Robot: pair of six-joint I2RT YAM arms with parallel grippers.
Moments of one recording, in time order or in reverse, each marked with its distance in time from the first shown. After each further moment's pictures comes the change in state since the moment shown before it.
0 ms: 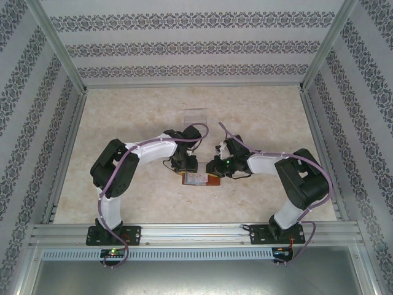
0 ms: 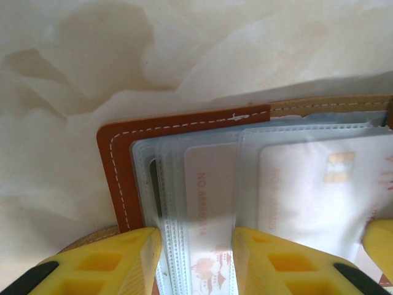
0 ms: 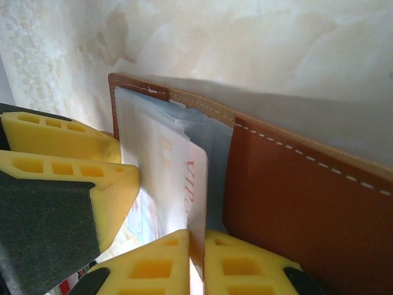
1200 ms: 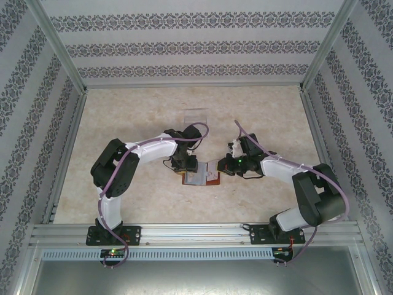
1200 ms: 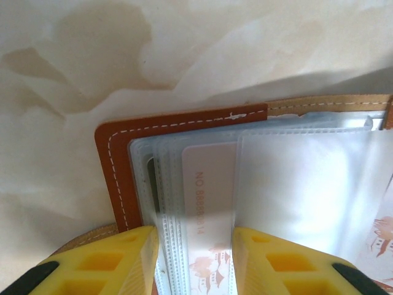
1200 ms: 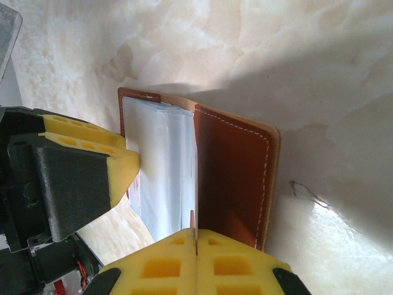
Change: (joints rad) left arm 0.000 0.000 0.012 -0.011 0.011 -0.005; right arm -0.117 -0.190 -0.053 -0.136 0.008 -0.070
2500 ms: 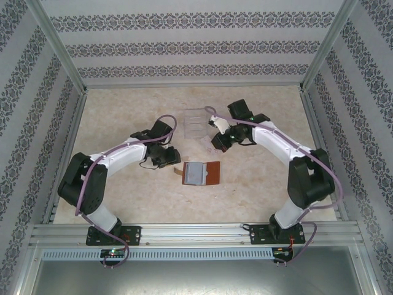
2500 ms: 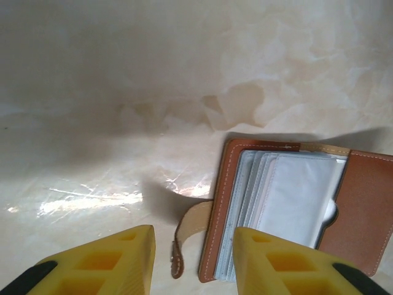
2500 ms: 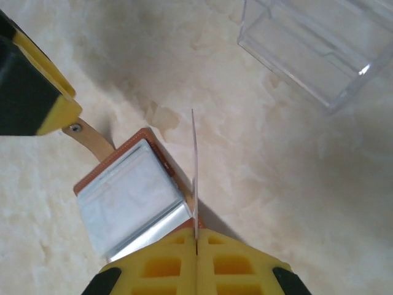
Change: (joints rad) left arm 0.209 -0.316 -0.296 0.199 0.073 -0.087; right arm 0.038 0.212 0.637 -0.539 0.167 -0.987
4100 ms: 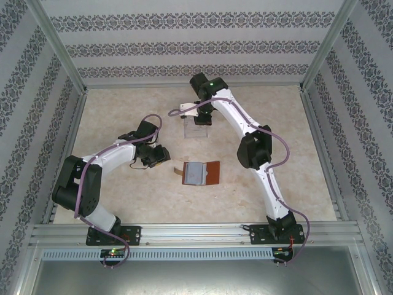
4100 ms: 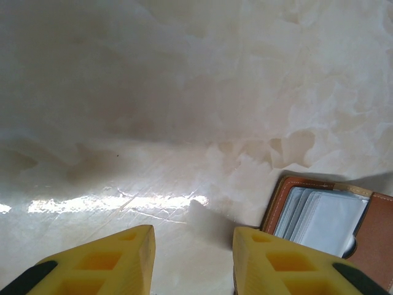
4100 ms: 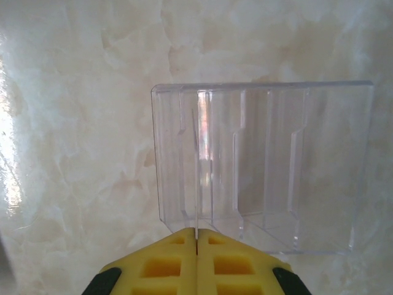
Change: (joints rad) left arm 0.139 -0.040 -0.093 0.069 0.032 0.004; right arm 0.107 0.800 1.257 -0.656 0.355 -0.745
